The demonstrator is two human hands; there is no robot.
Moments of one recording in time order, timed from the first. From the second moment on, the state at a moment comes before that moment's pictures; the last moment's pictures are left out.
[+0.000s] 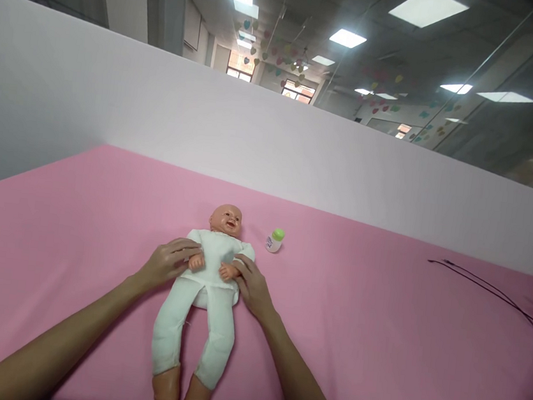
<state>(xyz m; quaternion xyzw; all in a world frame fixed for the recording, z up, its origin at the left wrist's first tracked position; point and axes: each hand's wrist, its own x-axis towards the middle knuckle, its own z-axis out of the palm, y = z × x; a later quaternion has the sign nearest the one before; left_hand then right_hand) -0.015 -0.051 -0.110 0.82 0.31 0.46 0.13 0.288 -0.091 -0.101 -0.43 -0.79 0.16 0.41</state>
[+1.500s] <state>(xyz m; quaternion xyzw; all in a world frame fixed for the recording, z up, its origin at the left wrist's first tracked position) -0.014 -0.050 -0.108 0.72 0.42 0.53 0.17 0.300 -0.081 -0.096 -0.41 -0.73 0.23 0.50</state>
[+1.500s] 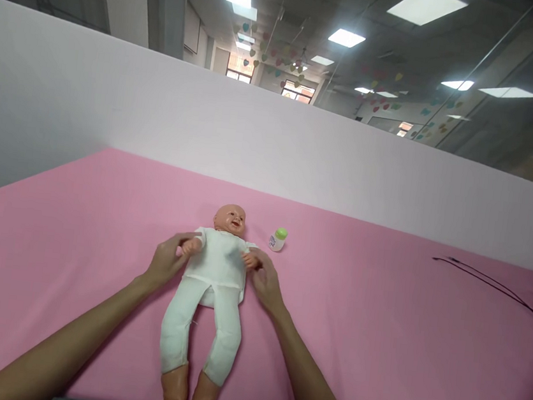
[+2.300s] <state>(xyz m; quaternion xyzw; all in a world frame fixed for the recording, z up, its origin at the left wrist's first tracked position) -0.014 -0.049 -0.098 0.58 0.49 0.61 0.24 0.309 -0.072 -0.093 -0.45 -0.47 0.36 0.67</state>
